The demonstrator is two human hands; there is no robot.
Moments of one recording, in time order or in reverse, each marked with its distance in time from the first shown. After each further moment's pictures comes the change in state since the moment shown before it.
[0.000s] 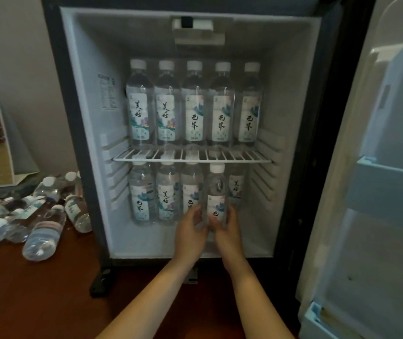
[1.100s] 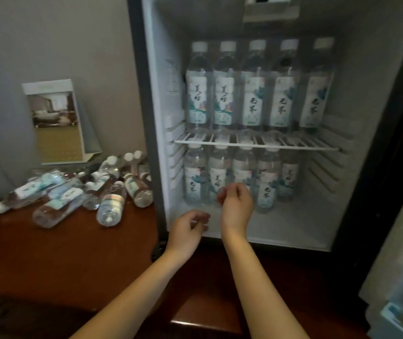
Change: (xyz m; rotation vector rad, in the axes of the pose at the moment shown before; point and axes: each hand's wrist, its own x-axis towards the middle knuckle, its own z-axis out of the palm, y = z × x) left_hand -0.036 -0.016 -0.116 0.241 0.060 -0.119; right_hand -0.044 -0.050 0.103 0.101 0.139 -0.048
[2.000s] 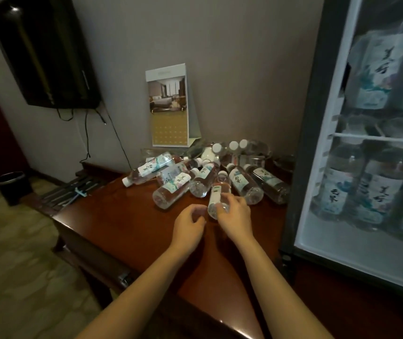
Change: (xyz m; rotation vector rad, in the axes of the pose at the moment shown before) left_hand 0.019 -0.111 -0.199 0.148 0.396 -0.229; right_hand -0.072 0.095 0.201 -0.657 -0.789 -0.031
